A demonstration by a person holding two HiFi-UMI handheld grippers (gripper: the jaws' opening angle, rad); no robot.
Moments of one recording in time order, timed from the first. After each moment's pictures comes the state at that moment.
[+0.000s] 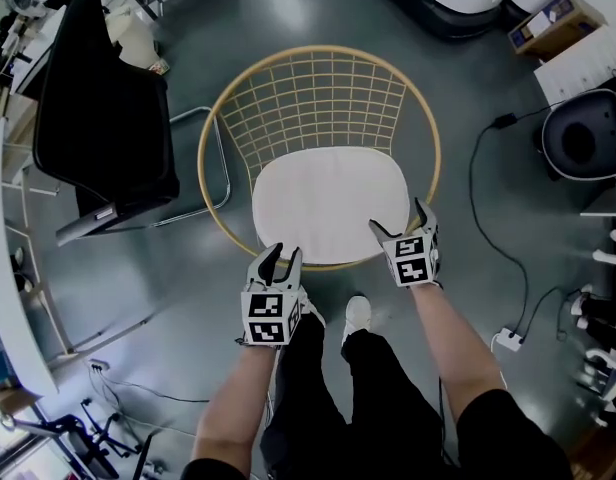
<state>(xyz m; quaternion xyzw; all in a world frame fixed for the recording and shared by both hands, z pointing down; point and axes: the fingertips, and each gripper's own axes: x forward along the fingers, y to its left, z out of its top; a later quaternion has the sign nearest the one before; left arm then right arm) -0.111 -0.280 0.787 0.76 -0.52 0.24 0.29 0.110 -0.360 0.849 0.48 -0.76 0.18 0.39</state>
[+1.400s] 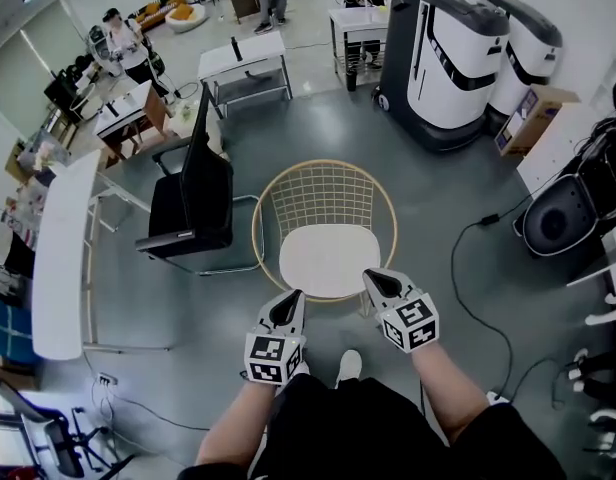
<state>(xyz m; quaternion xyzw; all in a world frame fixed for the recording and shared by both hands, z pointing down) -0.039 -0.150 0.441 0.80 -0.56 0.14 0.17 0.091 -0.207 0.449 0.34 -0.92 0.13 0.16</state>
